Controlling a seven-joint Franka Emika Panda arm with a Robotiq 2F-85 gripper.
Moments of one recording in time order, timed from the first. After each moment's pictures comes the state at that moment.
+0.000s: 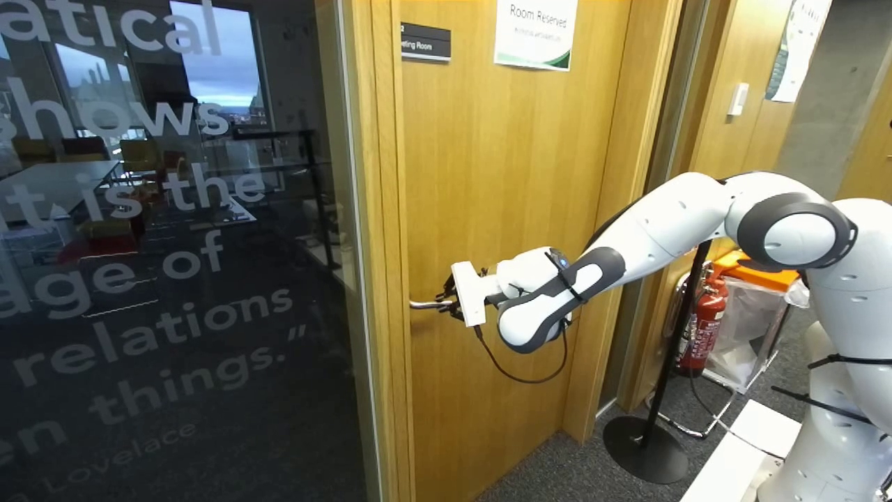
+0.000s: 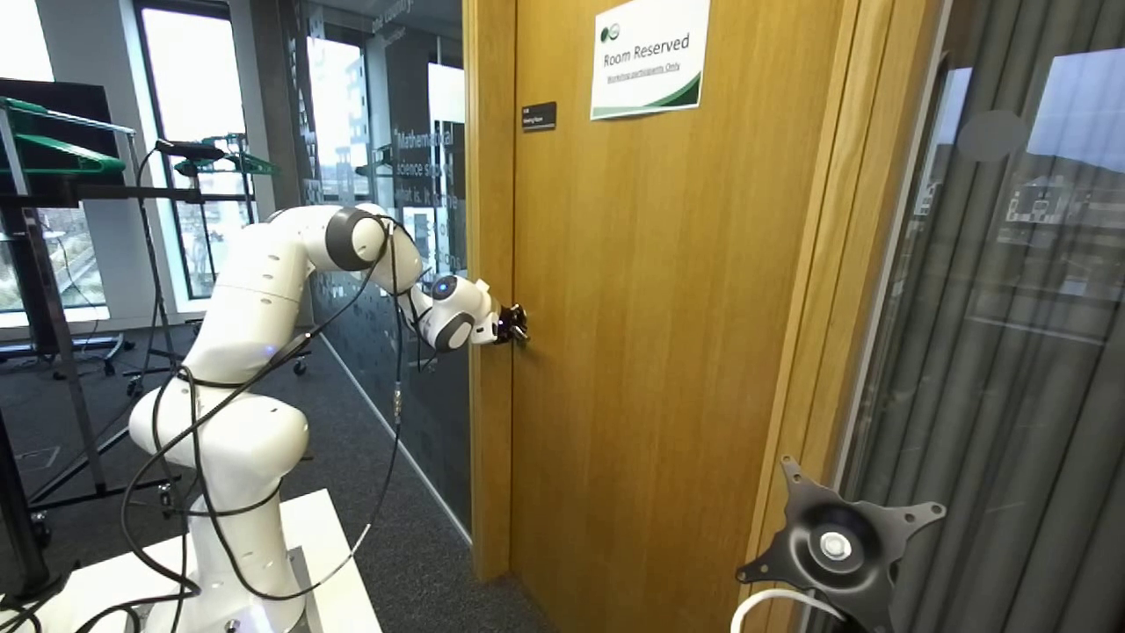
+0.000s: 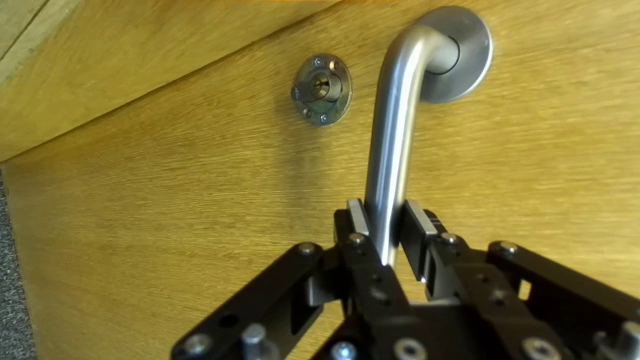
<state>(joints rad) 0.65 0.47 -0.12 -1.99 0.42 3.49 1.66</state>
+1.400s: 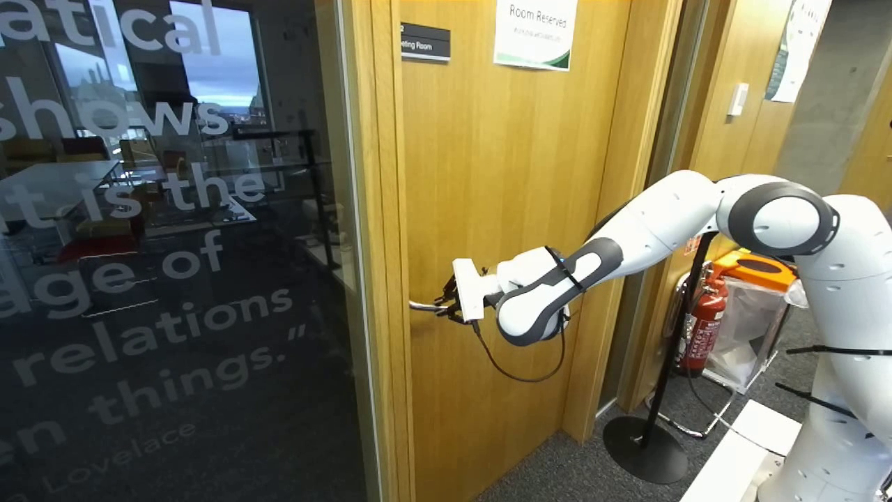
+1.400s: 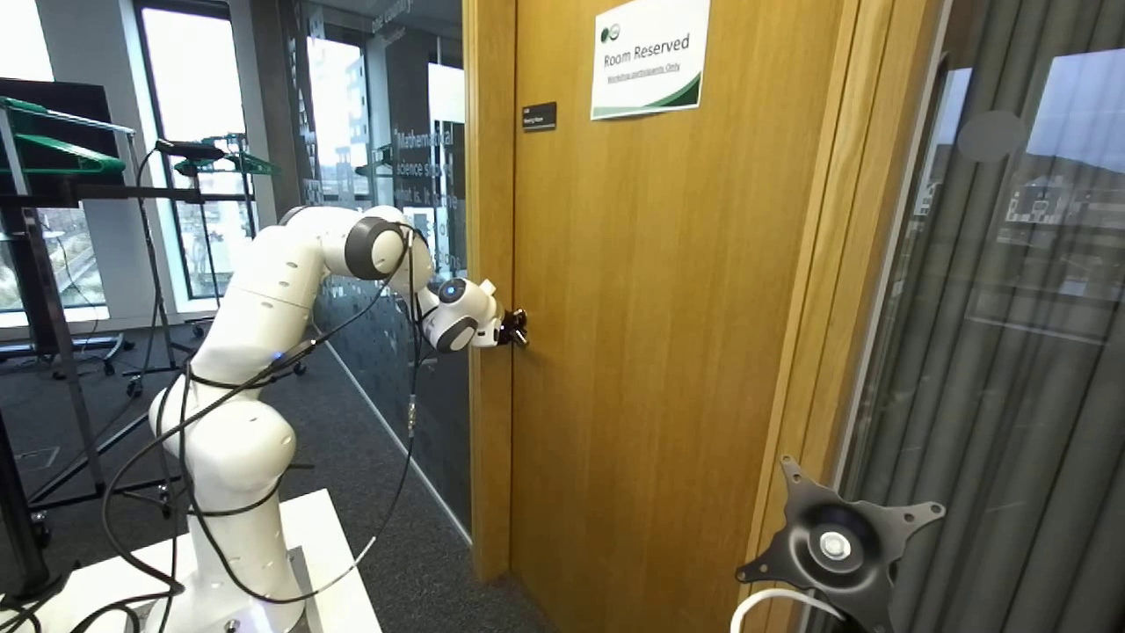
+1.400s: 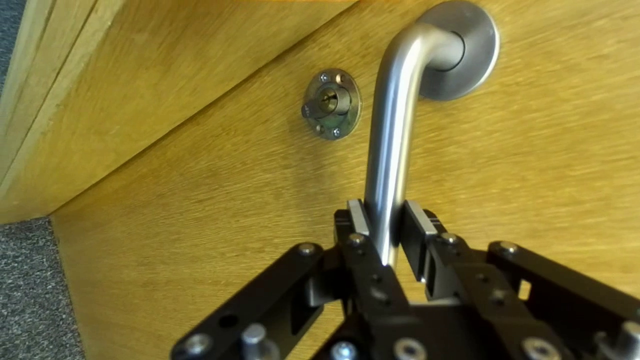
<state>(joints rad) 0.38 0.49 0.17 -1.98 0.42 3.49 1.68</state>
